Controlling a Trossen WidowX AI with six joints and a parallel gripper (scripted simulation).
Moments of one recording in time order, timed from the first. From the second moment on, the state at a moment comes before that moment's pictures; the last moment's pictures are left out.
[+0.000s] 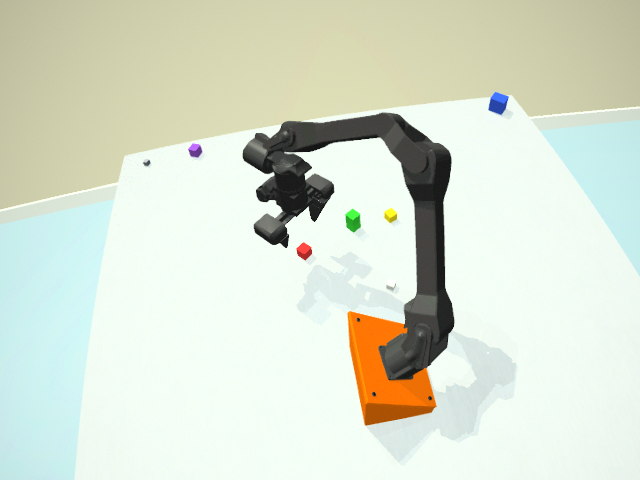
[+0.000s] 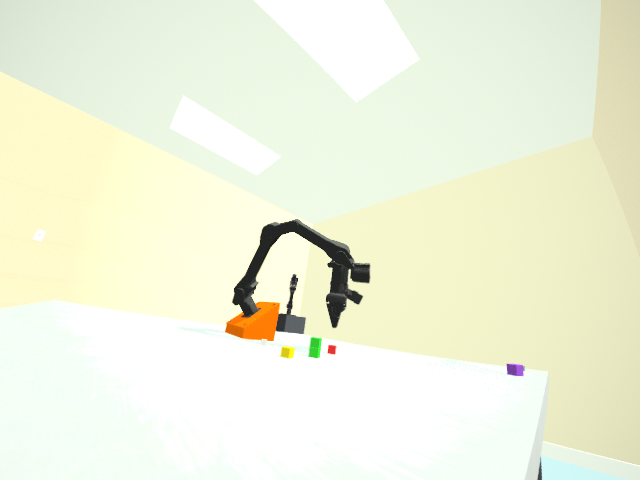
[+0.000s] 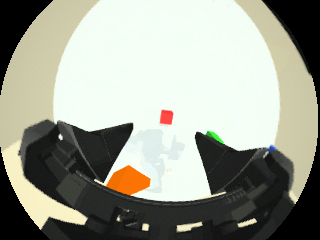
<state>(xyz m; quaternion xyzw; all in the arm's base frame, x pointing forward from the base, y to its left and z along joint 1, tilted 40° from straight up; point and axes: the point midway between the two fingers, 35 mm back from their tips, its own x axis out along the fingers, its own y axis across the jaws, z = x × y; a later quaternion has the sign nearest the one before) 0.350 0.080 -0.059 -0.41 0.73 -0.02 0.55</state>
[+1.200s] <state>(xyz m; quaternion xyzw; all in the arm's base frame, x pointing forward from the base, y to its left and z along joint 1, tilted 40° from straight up) 0.352 0.034 -0.110 -0.41 0.72 -0.03 0.55</state>
